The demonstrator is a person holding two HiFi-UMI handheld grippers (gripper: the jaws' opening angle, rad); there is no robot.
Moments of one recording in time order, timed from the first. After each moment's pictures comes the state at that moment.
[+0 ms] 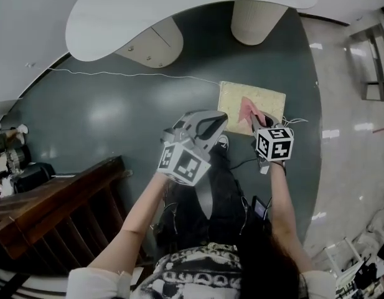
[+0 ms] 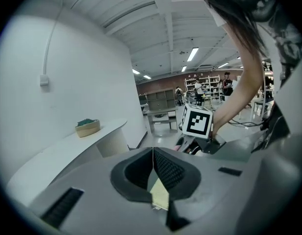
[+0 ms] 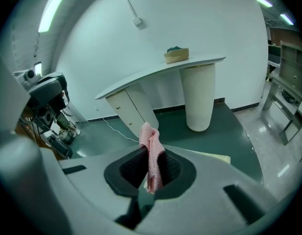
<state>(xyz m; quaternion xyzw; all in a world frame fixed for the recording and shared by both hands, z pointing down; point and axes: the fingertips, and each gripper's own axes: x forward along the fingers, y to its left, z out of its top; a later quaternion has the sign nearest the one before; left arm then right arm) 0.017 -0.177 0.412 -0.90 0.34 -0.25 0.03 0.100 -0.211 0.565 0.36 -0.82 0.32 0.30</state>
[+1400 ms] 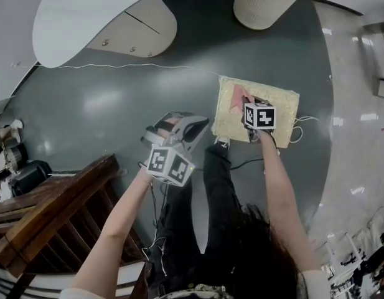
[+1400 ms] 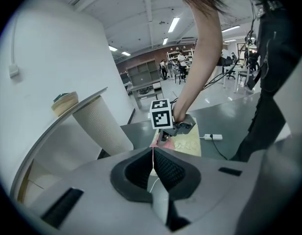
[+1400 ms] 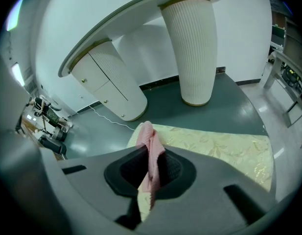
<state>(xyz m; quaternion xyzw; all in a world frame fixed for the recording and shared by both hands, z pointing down) -0.026 -0.185 0.622 -0.88 0.25 -0.41 0.06 0.070 -0.272 0.825 0.35 -0.76 0.40 0.38</state>
